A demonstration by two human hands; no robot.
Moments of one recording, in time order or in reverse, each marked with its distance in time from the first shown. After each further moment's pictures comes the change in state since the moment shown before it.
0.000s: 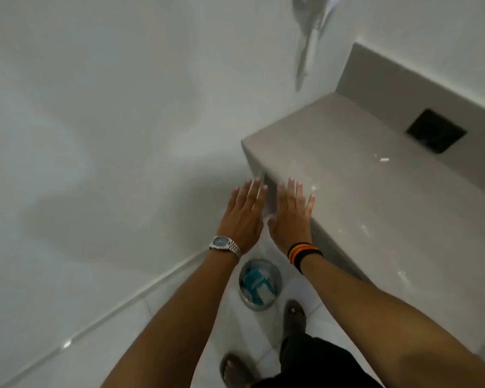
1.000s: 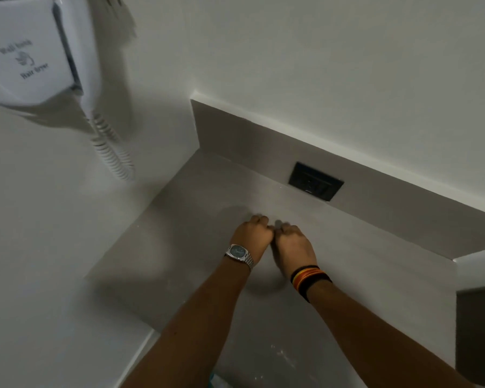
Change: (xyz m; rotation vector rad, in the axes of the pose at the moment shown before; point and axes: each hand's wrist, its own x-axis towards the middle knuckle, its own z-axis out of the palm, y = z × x) left_hand 0.380 0.201 0.120 0.174 -0.213 0.551; right_hand 0.184 0.308 -0.038 -0.062 -0.009 0.340
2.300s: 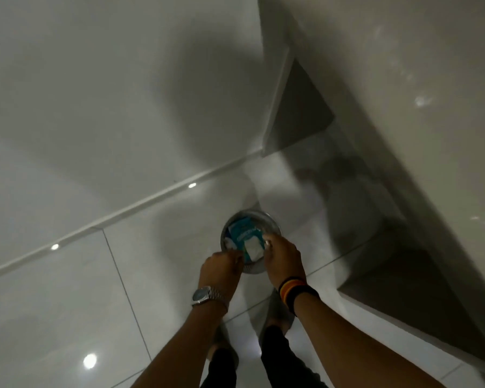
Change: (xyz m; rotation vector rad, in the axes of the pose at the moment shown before) left_hand -0.472 0.121 0.333 -0.757 -0.167 -1.102; right_hand -0.309 -0.142 0.351 0.374 -0.568 -0.127
